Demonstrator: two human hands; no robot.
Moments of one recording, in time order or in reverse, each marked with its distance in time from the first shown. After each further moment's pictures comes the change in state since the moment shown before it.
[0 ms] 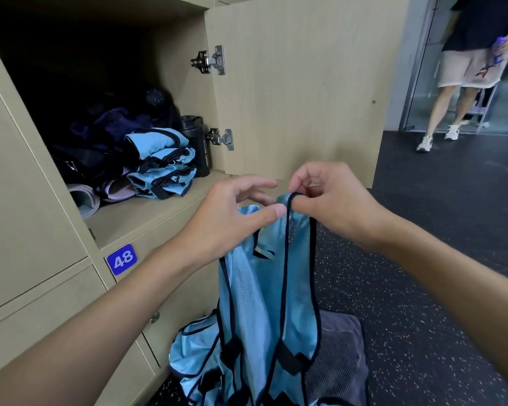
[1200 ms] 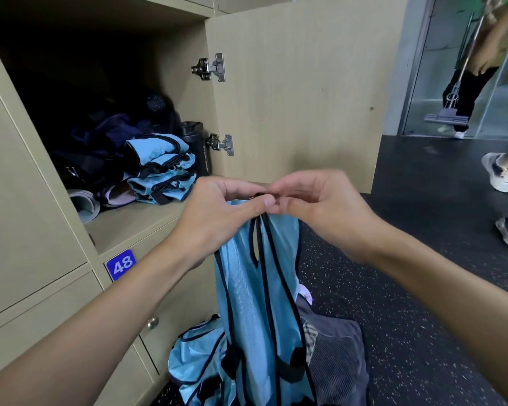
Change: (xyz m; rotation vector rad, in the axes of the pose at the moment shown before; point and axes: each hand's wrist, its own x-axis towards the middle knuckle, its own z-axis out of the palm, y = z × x) left_hand 0.001 0.012 -0.008 -0.221 0.111 -0.015; right_hand -0.004 -0.007 0.010 0.194 -0.015 -0.018
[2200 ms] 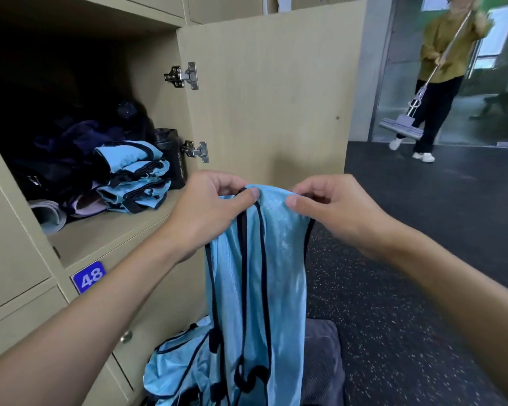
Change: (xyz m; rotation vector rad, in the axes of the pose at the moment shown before) left_hand 0.016 0.011 0.020 0.061 0.009 -0.054; right_hand -0.017 0.002 -0.050 -0.212 0.079 0.061
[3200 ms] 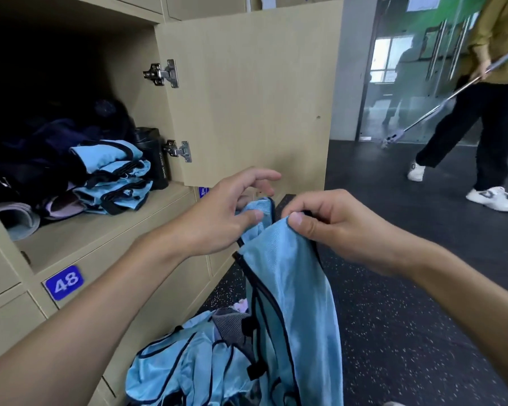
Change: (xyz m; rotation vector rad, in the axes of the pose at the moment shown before) left_hand 0.010 0.003 0.028 0.126 -0.402 0.231; right_hand -0.028 0.007 -0.029 0.038 -0.286 -0.113
